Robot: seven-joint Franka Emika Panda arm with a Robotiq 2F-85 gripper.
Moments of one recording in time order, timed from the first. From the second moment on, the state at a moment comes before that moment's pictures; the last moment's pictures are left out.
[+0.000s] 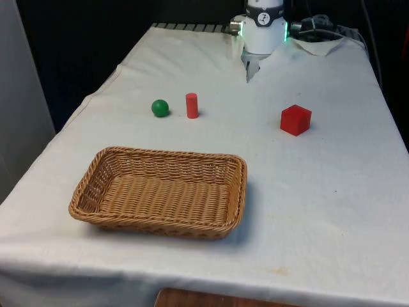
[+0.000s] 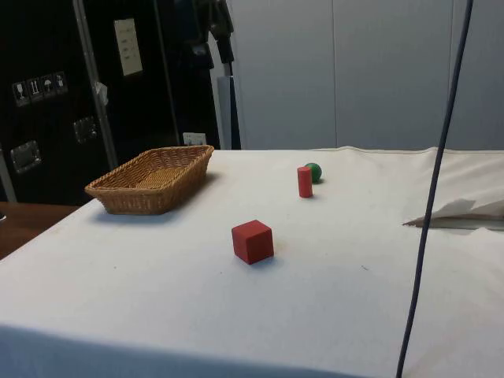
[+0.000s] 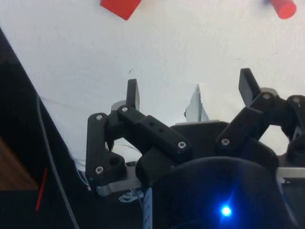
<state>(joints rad) 0.58 0.09 -0.58 -1.90 0.06 1.83 -0.05</state>
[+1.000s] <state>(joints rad) 0.58 0.00 -0.45 -2.10 0.06 1.93 0.08</state>
